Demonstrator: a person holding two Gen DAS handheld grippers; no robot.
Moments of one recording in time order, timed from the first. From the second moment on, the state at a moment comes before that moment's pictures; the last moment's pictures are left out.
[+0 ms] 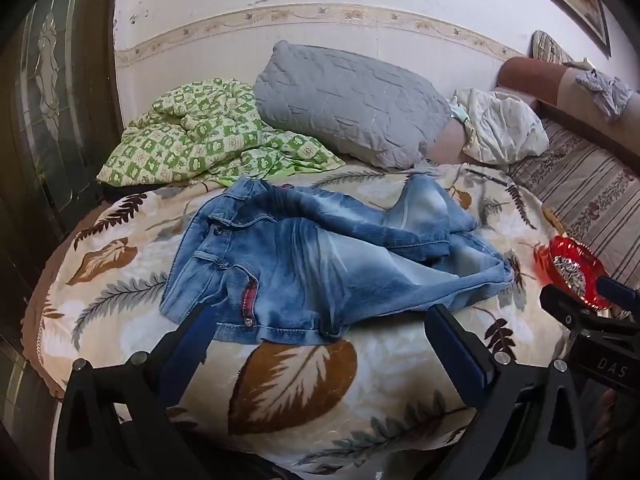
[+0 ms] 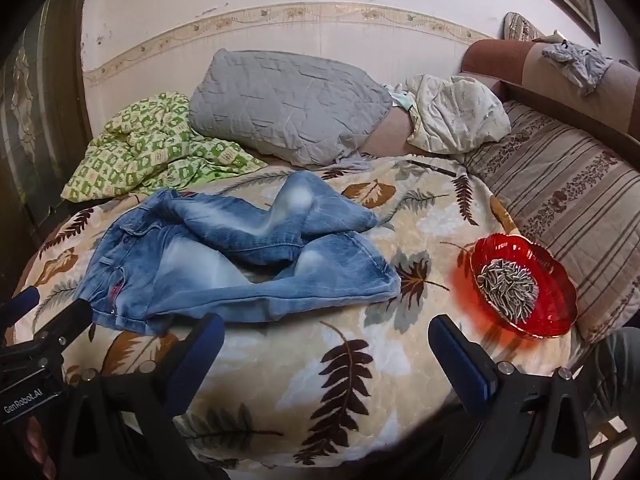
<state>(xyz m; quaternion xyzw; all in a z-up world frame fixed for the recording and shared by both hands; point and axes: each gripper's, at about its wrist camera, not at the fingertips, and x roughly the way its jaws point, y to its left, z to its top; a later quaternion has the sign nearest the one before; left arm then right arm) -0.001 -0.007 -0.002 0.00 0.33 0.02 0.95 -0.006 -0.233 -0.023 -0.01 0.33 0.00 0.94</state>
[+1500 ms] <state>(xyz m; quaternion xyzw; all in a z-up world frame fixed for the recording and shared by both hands) 0.001 -0.008 -0.009 -0.01 0.34 0.02 0.94 -0.004 -0.228 -0.030 -0.01 0.33 0.00 0.94</state>
